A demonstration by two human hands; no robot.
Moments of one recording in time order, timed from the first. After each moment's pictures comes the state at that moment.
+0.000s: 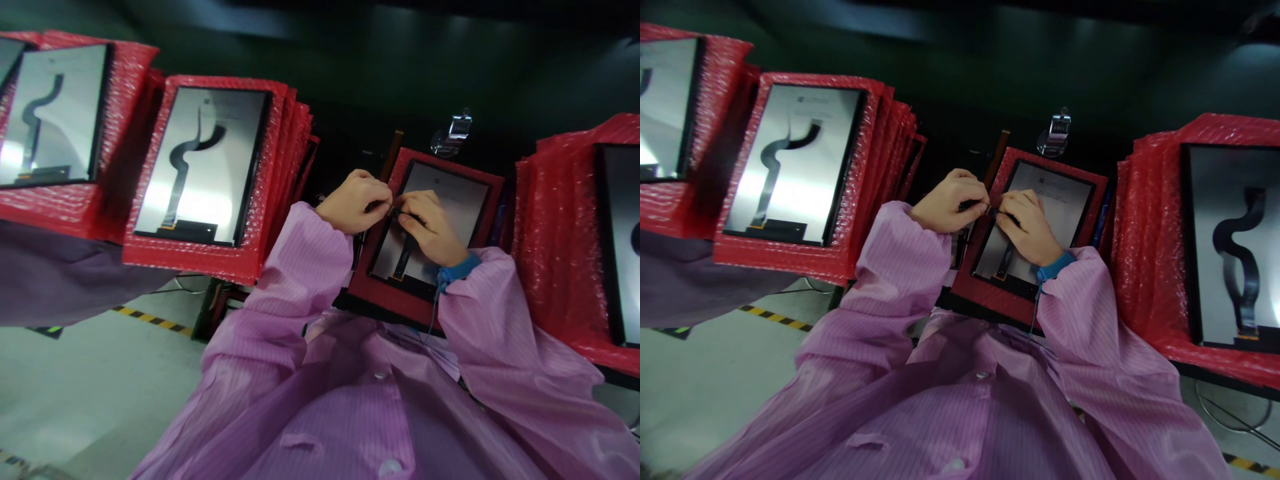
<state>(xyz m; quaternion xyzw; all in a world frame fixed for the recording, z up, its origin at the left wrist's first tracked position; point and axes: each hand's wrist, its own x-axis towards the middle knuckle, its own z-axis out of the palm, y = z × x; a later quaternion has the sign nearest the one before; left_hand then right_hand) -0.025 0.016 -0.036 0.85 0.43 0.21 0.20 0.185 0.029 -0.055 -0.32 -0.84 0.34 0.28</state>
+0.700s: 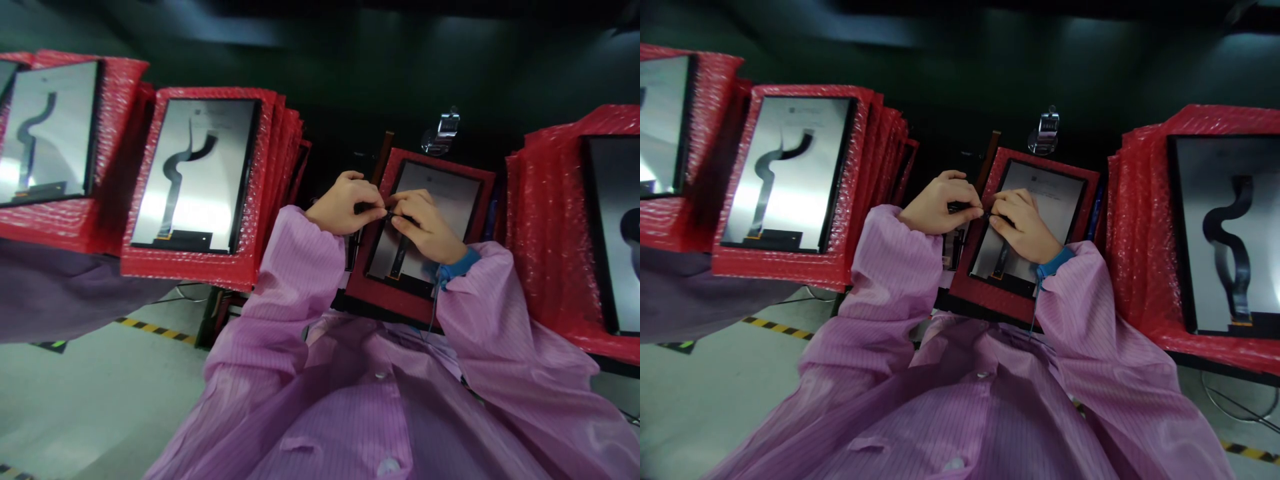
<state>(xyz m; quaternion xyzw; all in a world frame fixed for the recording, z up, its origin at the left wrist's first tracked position) -0.029 0.012 -0.033 0.83 0.45 0.23 0.23 0.192 0.031 -0.057 -0.29 -0.86 0.33 0.26</state>
